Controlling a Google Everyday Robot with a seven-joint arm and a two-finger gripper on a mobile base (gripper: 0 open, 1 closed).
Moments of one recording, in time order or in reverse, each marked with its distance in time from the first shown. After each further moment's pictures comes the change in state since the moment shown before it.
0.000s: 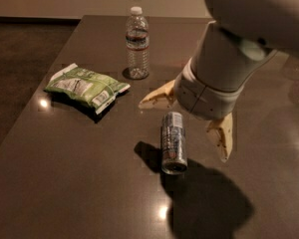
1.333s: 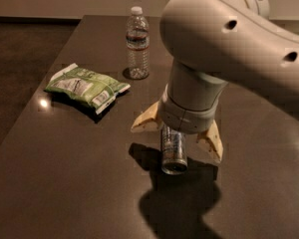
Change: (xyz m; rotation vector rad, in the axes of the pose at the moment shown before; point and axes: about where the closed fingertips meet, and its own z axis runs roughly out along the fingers) arm 0.000 0.003 0.046 -0.126 0.035 -0.210
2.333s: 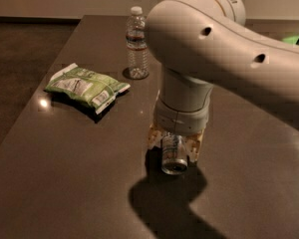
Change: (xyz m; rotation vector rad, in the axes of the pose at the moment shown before) arm 0.001 0.003 0.013 -0.086 -0.021 -0.026
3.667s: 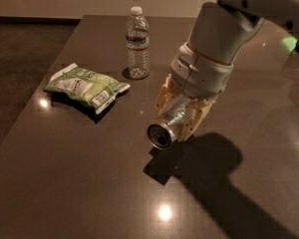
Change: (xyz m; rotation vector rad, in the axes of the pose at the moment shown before) arm 0.007 -0.013 -0.063 0.180 -0.307 0.340
